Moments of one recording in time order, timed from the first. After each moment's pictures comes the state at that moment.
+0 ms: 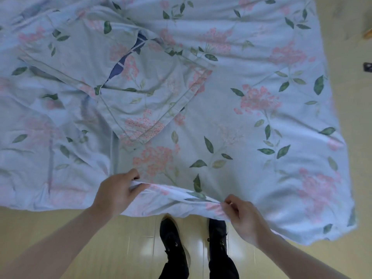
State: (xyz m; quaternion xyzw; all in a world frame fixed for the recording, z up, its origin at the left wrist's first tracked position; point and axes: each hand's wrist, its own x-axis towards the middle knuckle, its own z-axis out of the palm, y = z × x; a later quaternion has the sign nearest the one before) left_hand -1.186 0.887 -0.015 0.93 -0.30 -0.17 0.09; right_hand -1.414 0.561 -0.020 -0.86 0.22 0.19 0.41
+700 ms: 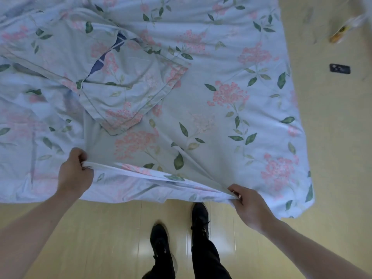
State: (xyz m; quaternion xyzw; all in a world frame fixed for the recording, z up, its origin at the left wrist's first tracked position) left_hand -1.197 0.902 0.017 0.96 0.02 -0.14 0.24; right_hand -1.490 0.495 0.026 -0.87 0.25 0.18 0.38
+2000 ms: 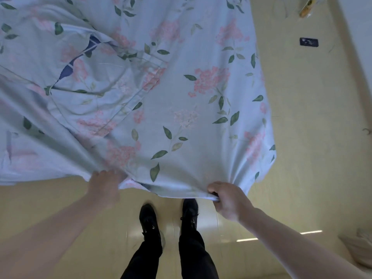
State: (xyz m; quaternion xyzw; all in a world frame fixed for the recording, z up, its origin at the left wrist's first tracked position) left_hand -1.379 0.842 0.003 0.85 -0.35 -0.28 -0.29; right_hand -1.619 0.521 0.051 -0.91 0.15 0.26 0.29
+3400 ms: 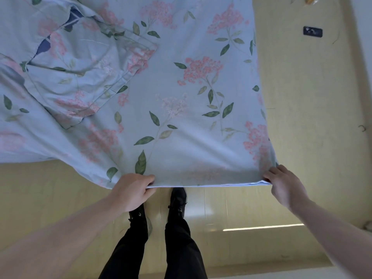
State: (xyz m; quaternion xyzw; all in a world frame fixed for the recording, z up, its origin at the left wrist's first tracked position) left_hand -1.489 0.754 0.010 0.84 -0.46 -0.28 0.03; right_hand -1.737 0.337 0.029 -0.94 0.20 0.28 0.03
